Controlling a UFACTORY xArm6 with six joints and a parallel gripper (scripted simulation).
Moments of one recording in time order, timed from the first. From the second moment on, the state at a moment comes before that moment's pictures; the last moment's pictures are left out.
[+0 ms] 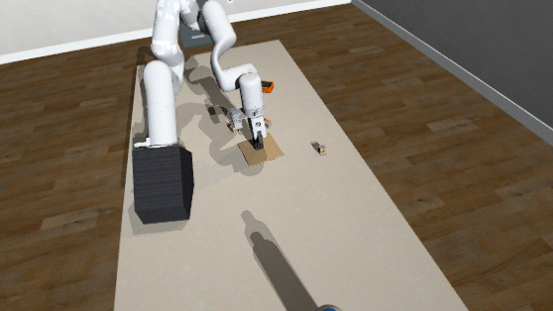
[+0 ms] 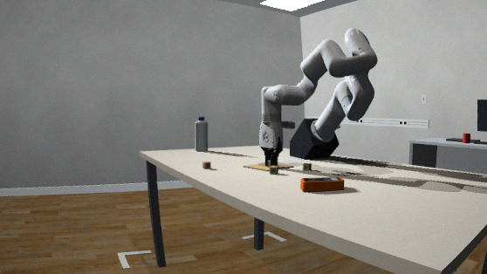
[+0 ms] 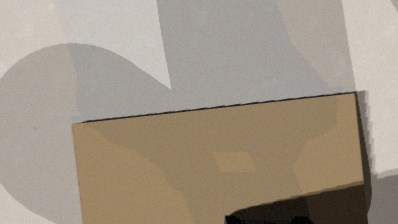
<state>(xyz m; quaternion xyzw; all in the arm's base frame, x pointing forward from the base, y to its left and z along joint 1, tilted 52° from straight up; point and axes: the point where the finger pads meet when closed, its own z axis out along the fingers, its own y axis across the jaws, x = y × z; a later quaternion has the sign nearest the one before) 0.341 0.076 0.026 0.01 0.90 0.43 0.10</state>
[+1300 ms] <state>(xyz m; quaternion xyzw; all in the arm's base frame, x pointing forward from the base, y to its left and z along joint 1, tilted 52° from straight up) 0.322 -0.001 0.088 0.01 0.90 0.43 0.10</state>
